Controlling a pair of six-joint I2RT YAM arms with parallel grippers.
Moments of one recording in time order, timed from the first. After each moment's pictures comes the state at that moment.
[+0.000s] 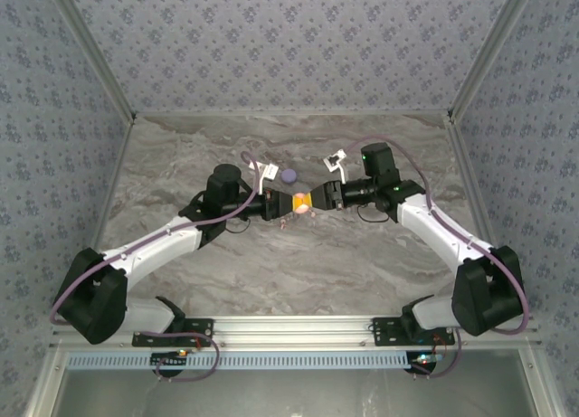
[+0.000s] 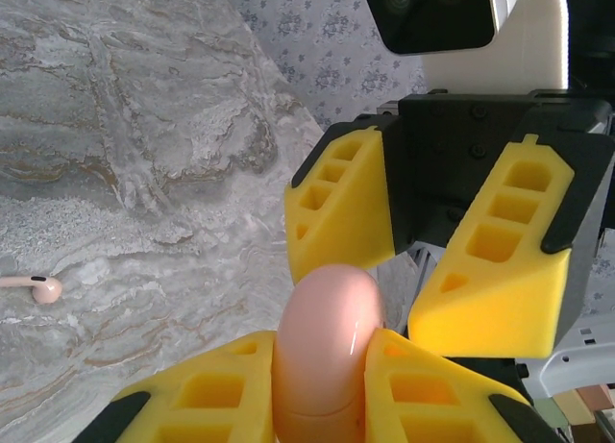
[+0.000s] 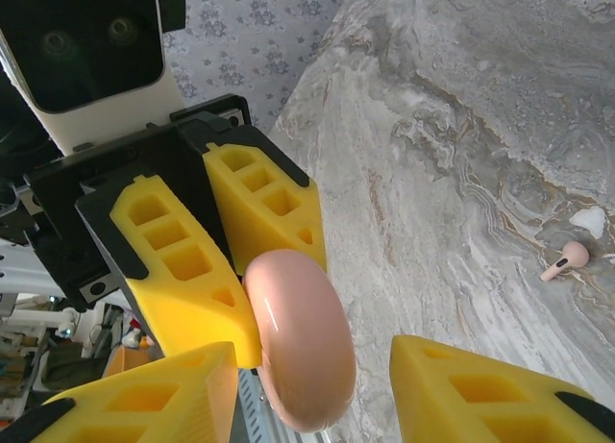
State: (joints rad) left arm -0.65 1.32 0.79 0.21 0.64 -0.64; right arm 0.39 1.36 0.97 -0.28 -0.98 0.35
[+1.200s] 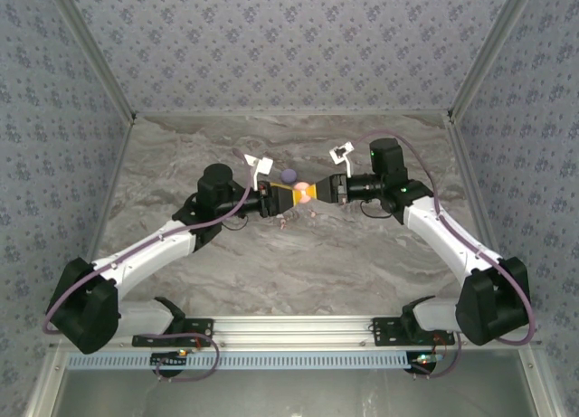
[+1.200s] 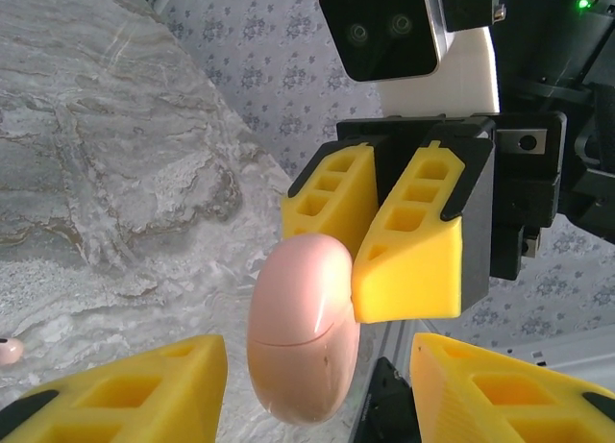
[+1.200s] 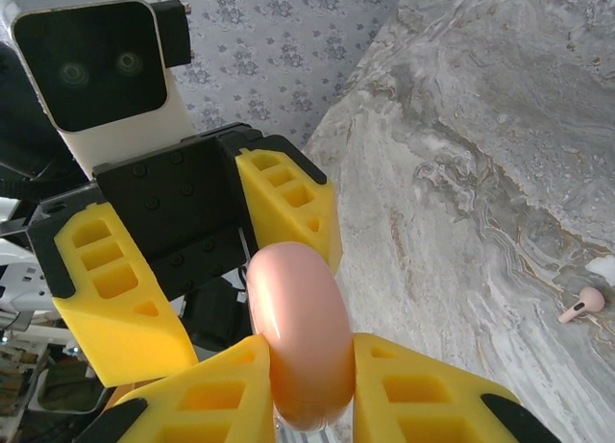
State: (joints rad) left arm -0.65 1.26 0.78 0.30 0.64 -0.69; right arm 0.37 1.30 0.98 -0.20 -1.00 0.43
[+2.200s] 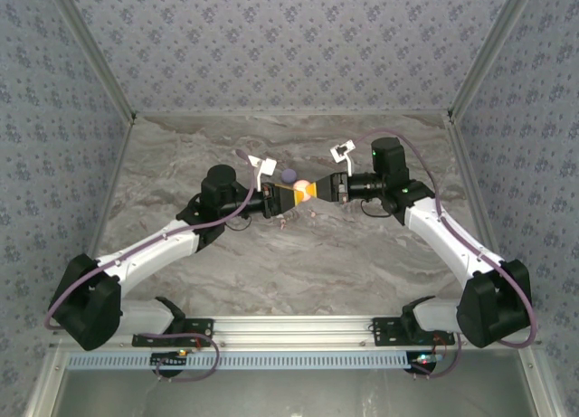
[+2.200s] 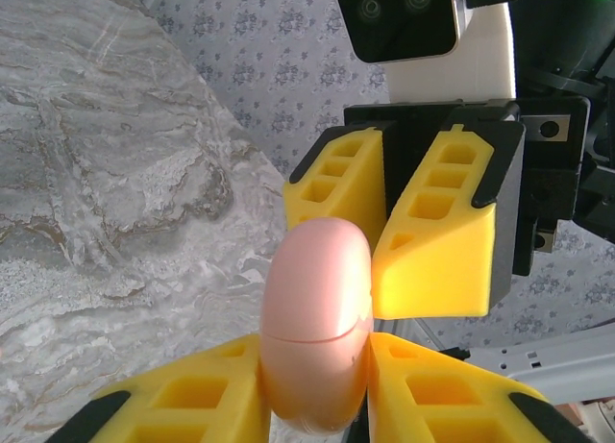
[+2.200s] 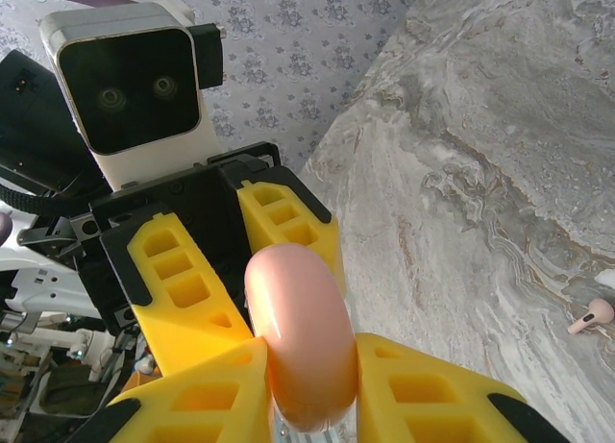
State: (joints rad) left arm -0.67 1.28 0.78 0.33 0.63 -0.71; right arm 0.37 1.29 0.98 -0.18 -1.01 0.46
